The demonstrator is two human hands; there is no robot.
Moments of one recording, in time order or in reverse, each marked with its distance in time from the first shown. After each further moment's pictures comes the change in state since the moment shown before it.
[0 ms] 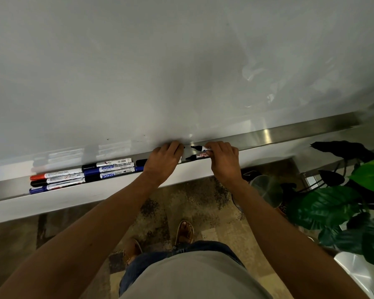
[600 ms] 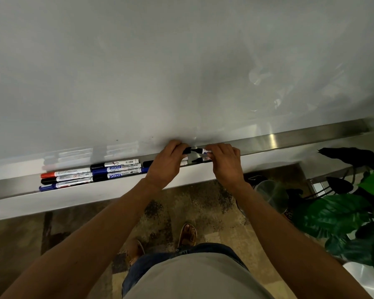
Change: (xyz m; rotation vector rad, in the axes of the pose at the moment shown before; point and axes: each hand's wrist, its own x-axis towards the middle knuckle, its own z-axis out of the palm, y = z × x) left_hand -0.007 0.000 -0.018 -0.489 0.140 -0.172; right_hand 0.005 -0.014 -0.001 0.019 0.014 -0.077
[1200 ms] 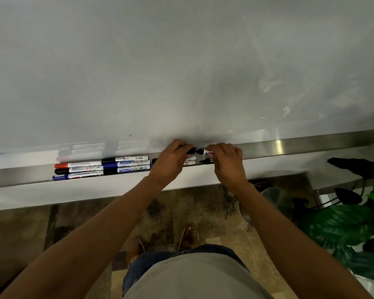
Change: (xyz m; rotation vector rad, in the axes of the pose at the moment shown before) left_hand -0.006 0.007 -0.021 -0.081 0.045 -0.007; right_hand 0.005 -0.017 -0.001 0.022 -0.008 -0.089
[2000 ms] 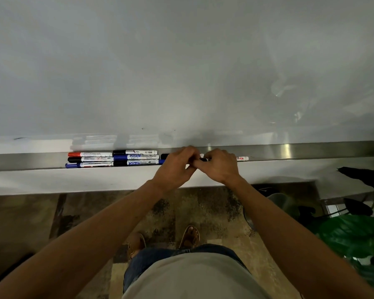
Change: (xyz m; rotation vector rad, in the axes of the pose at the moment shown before) left_hand -0.028 0.023 -0.019 -0.217 0.045 -0.101; right_hand 0.022 -0.050 -0.015 0.136 -0.450 0.264
